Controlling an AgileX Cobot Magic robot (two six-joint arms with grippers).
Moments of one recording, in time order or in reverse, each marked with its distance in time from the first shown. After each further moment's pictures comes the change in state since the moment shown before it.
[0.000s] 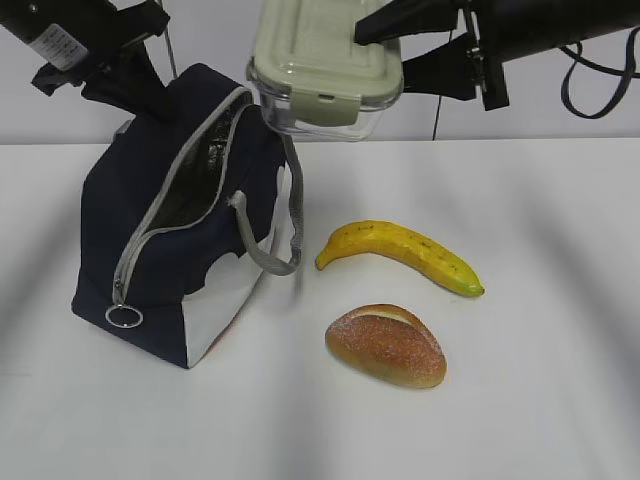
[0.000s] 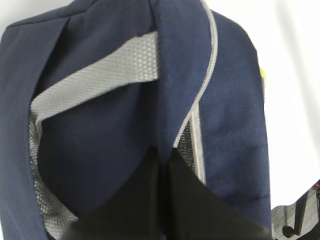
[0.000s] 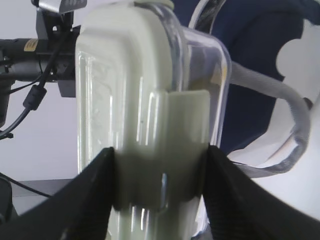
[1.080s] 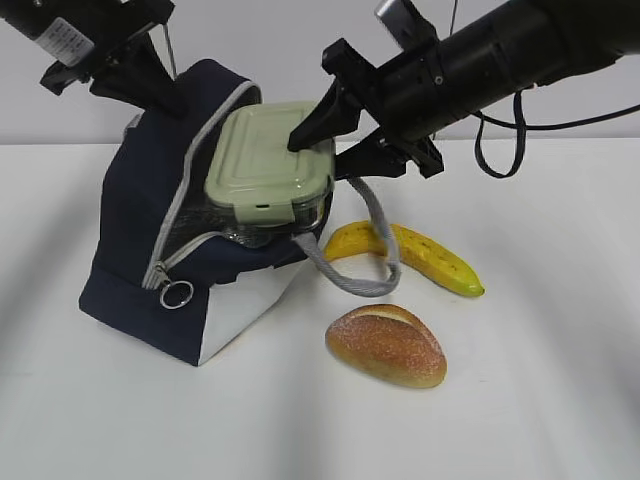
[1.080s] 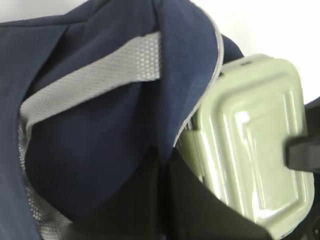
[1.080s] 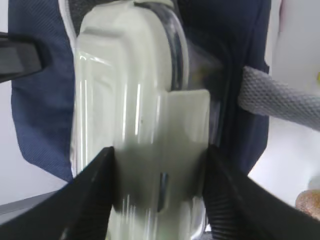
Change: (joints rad) left arm 0.000 0.000 0.000 -0.053 -0.002 -0.008; right arm 0.217 0.113 -0.021 -0.235 -0.254 0.195
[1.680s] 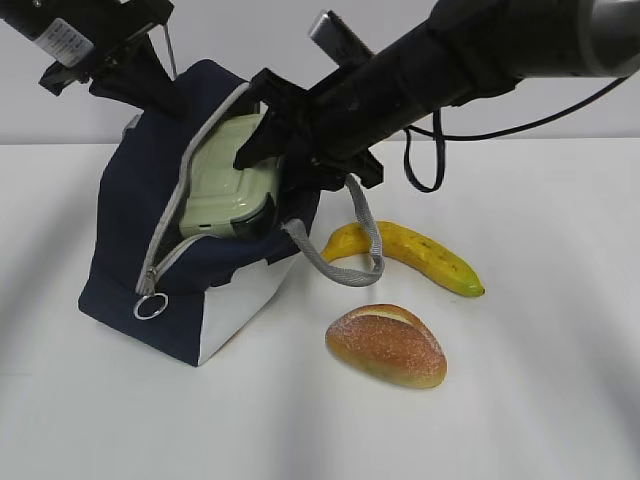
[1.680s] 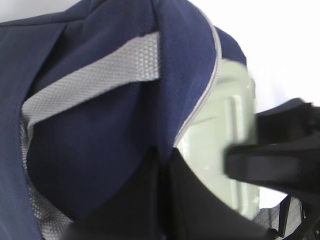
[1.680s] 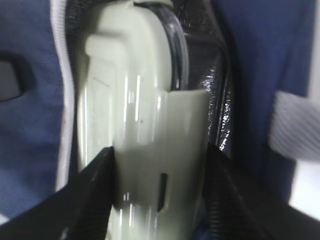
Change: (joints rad) left arm -0.001 0.000 0.000 0.001 -0.001 0.000; right arm 0.139 0.083 -0.085 -0.104 -0.185 0.123
